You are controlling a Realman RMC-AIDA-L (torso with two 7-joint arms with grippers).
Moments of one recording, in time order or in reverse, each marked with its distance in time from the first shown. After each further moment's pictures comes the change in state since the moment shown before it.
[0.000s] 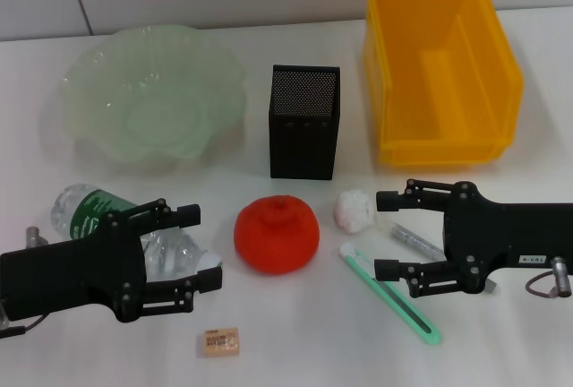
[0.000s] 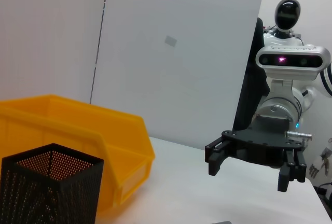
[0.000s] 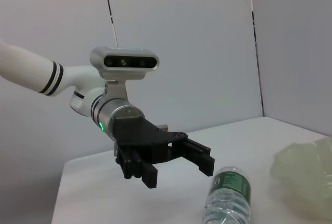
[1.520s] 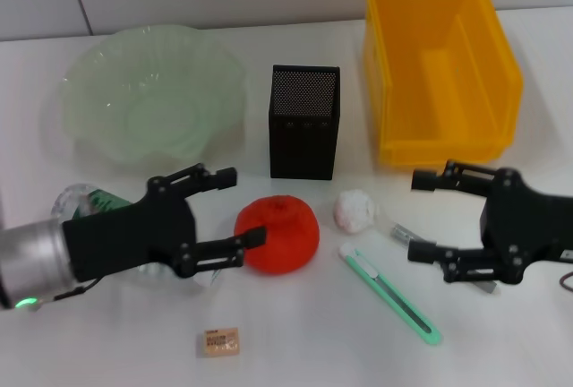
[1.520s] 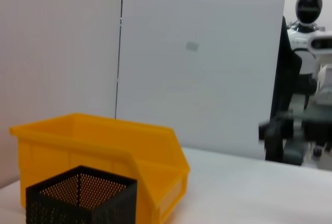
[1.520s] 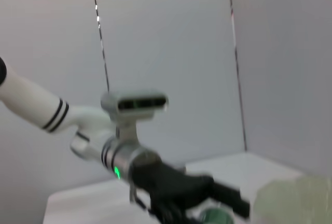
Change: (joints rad) left arm -0.116 -0.046 -0.046 -0.164 -0.020 -0.154 0.190; right arm -0.081 -0.007 0.011 -0.057 0.136 -0.081 -0.005
